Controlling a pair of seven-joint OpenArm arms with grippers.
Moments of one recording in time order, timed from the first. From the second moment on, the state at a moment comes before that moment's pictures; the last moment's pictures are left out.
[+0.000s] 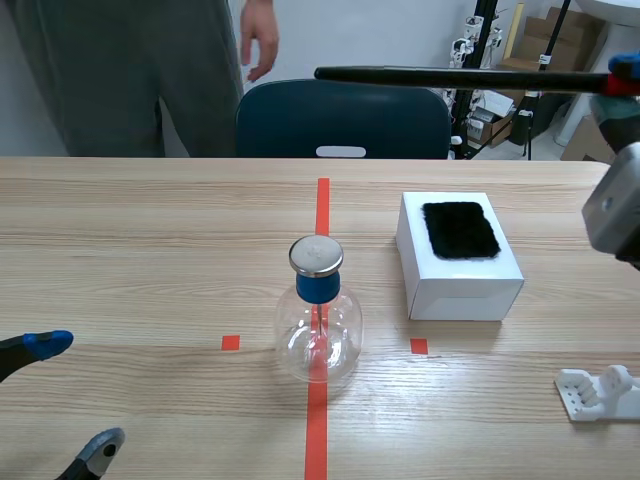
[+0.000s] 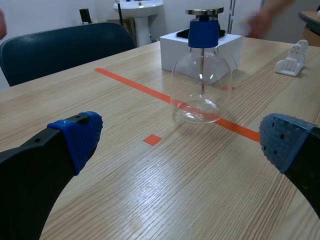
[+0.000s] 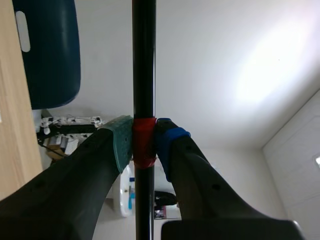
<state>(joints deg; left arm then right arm) 19.4 -19.9 -15.9 54.5 45.6 -42.0 -88.8 -34.1 29.1 16.5 117.5 -58.9 -7.2 26.5</state>
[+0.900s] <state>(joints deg) 19.4 -19.9 -15.9 54.5 45.6 -42.0 -88.7 -21.5 34.0 -0.2 110.2 -79.7 -7.2 21.3</state>
